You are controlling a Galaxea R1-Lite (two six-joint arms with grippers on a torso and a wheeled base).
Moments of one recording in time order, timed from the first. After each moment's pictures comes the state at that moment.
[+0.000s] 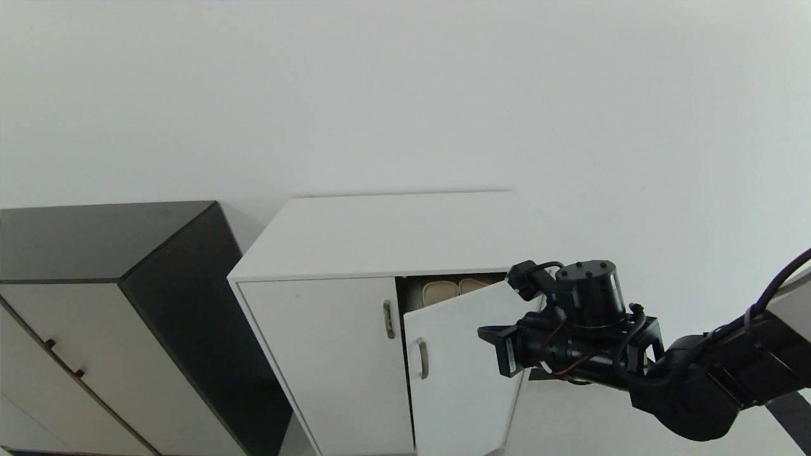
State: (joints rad) left arm 0.00 0.00 0.00 0.00 0.03 -0.01; right arm 0.66 1.94 -0.79 -0.72 0.11 0.15
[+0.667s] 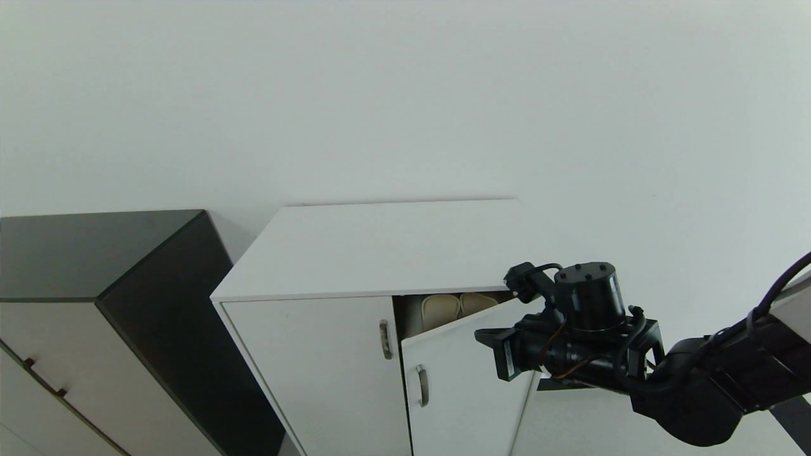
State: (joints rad) left arm 0.00 0.00 0.00 0.00 0.03 -0.01; right arm 0.67 1.94 -0.78 -0.73 0.12 0.16
